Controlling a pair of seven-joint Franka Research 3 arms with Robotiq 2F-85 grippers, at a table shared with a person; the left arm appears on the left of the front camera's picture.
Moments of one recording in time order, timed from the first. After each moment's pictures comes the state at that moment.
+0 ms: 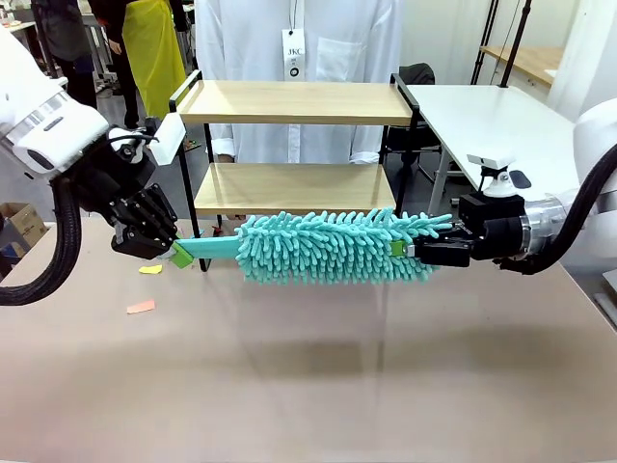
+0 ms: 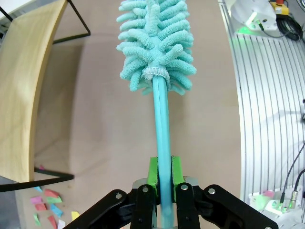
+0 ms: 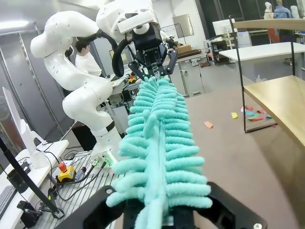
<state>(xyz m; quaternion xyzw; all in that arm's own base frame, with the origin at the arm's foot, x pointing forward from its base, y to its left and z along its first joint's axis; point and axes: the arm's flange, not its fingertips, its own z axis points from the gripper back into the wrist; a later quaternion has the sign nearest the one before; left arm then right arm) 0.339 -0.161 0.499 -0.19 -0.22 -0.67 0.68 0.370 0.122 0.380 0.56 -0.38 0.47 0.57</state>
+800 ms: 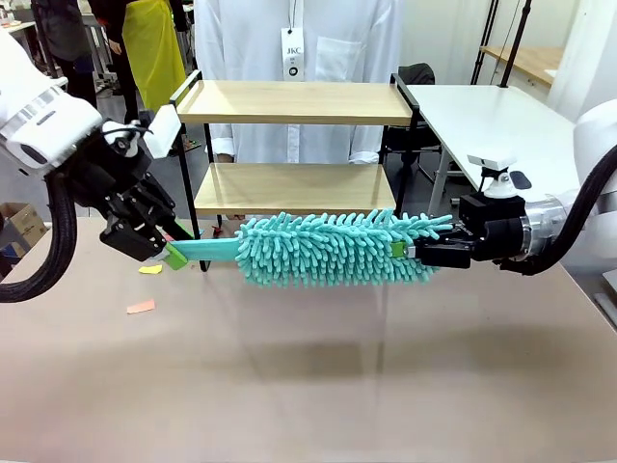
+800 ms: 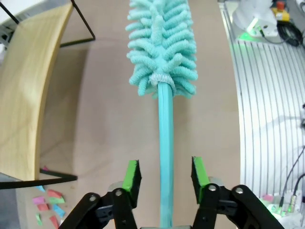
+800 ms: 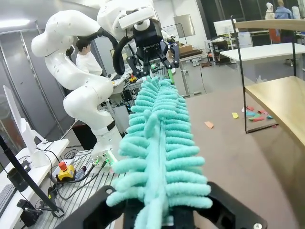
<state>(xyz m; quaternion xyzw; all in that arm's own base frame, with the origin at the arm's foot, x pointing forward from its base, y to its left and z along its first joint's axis) 0.337 -0.156 0.509 -0.20 -0.24 -0.66 0.68 0.369 0.122 0.379 0.56 -0.38 0.47 0.57</state>
